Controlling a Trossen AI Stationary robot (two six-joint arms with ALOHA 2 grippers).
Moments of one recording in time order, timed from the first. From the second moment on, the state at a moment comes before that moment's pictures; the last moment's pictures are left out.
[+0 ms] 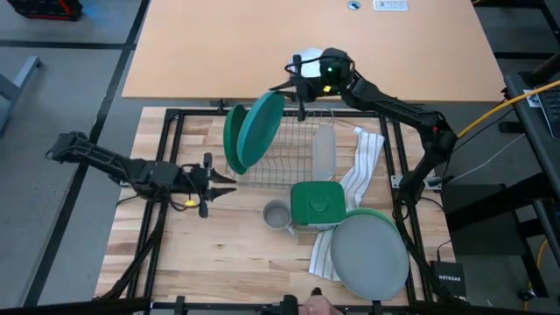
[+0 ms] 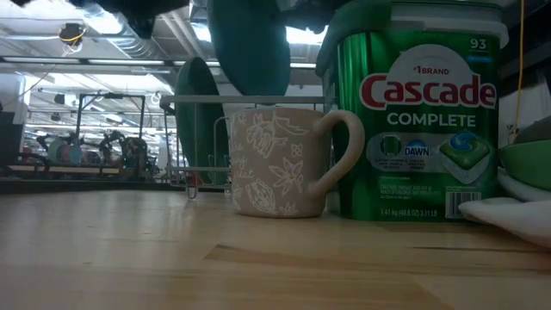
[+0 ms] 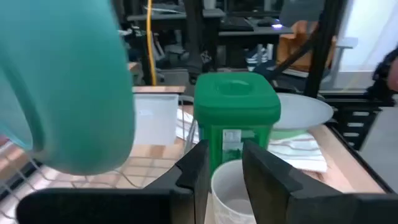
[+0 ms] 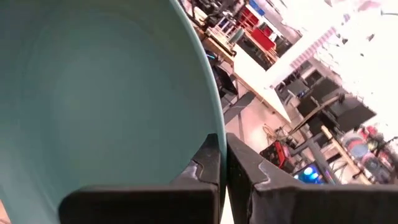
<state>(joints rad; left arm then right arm) -0.28 0.77 0.48 0.17 -0.33 -0.03 -0.55 1.69 1.61 -0.04 -0.59 -0.80</state>
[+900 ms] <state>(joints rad) -0.10 0.67 0.45 0.16 -0.04 0.14 -0.50 1.83 1.61 0.11 -0.72 -1.25</state>
